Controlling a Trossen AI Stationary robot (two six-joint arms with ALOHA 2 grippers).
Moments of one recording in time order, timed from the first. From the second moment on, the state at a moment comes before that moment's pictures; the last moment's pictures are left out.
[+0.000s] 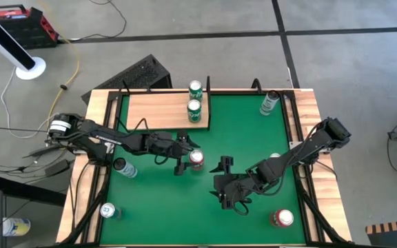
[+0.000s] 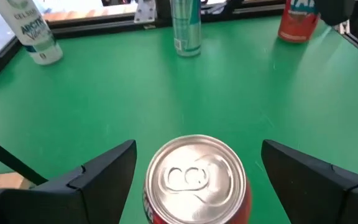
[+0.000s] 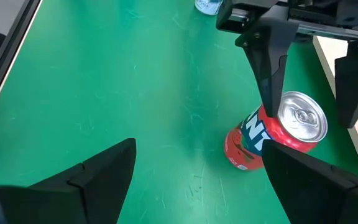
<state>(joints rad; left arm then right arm) -0.02 1.51 0.73 0.44 -0.01 0.09 0.50 1.64 1.29 -0.46 0.48 0.24</state>
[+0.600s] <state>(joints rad) -0.02 1.53 0.73 0.40 -0.01 0.07 0.50 1.64 1.29 -0.44 0.48 0.24</state>
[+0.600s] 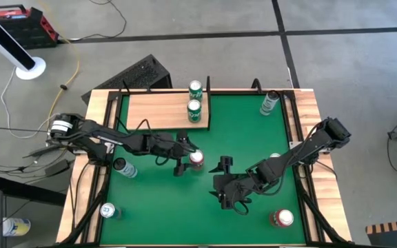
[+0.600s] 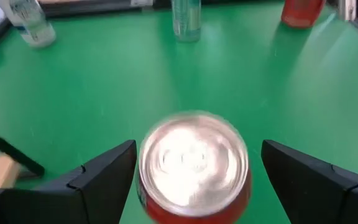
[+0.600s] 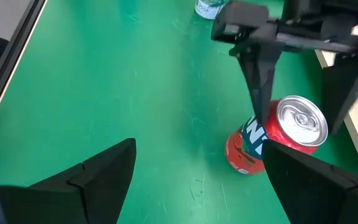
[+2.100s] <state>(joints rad) -0.02 1.52 0.73 0.41 -0.01 0.06 0.48 1.64 1.29 -0.44 0.48 0.23</state>
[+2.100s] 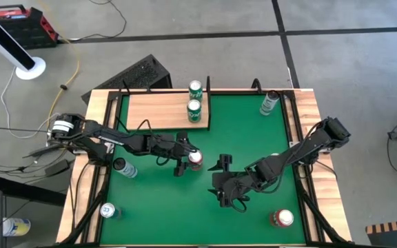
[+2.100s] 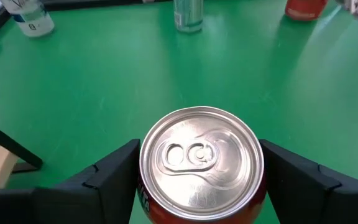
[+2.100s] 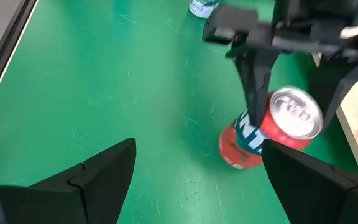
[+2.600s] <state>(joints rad) 0.01 1.05 0.73 0.00 -0.18 0.18 0.47 1.64 1.29 -0.43 0.48 0.23</state>
